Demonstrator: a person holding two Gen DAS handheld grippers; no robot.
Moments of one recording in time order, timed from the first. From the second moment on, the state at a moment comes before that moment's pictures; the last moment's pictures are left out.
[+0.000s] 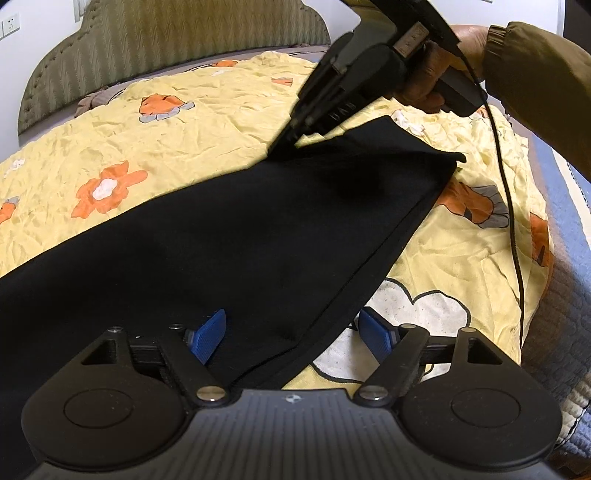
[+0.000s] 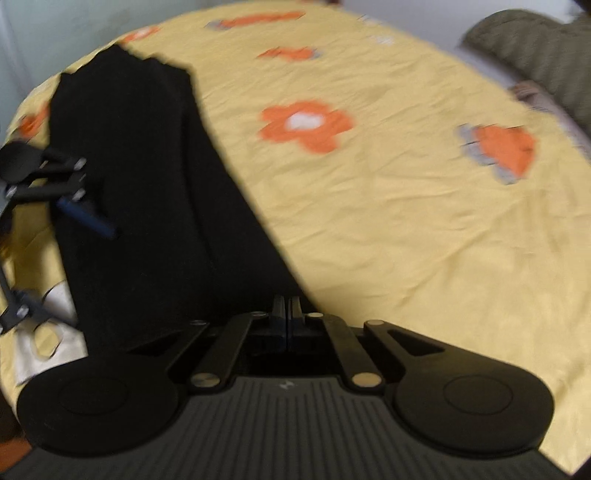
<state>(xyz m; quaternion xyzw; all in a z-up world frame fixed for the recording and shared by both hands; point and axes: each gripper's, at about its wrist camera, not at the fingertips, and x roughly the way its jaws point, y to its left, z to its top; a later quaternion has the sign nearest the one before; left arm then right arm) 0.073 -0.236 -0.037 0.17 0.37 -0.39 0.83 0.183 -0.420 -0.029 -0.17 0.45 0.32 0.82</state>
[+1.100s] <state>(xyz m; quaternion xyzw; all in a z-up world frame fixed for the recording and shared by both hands) 0.089 0.065 0.020 -0.02 0.34 0.01 0.94 0.005 -0.208 -0.001 -0.20 0.20 0.20 0.94</state>
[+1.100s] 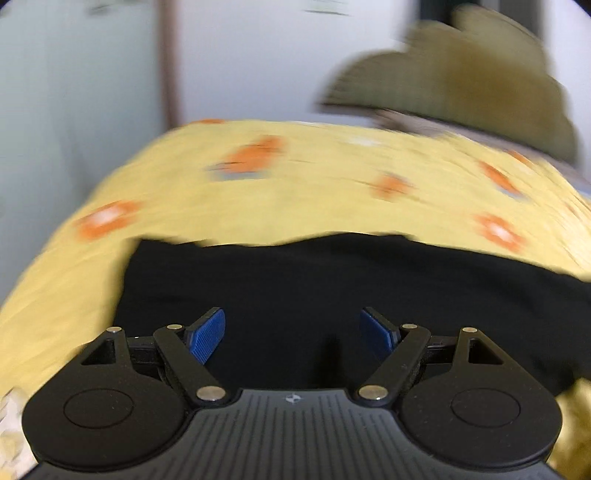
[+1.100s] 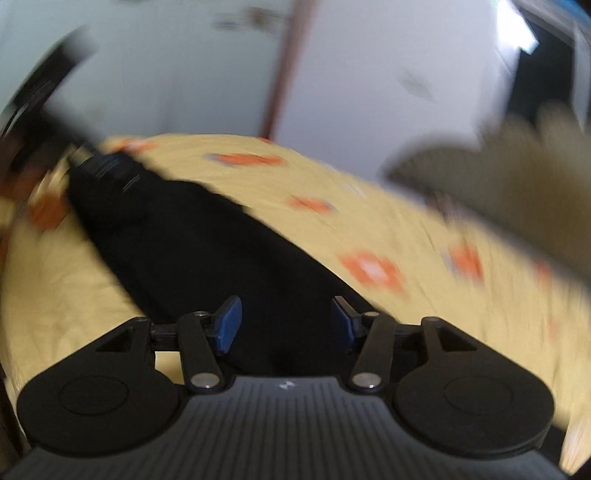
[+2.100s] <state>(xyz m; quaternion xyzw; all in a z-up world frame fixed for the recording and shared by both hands) 0.057 0.229 -0.036 -0.46 0.29 -0.02 0.84 0.006 -0.075 -0.042 -0.35 0.22 0.16 0.90</state>
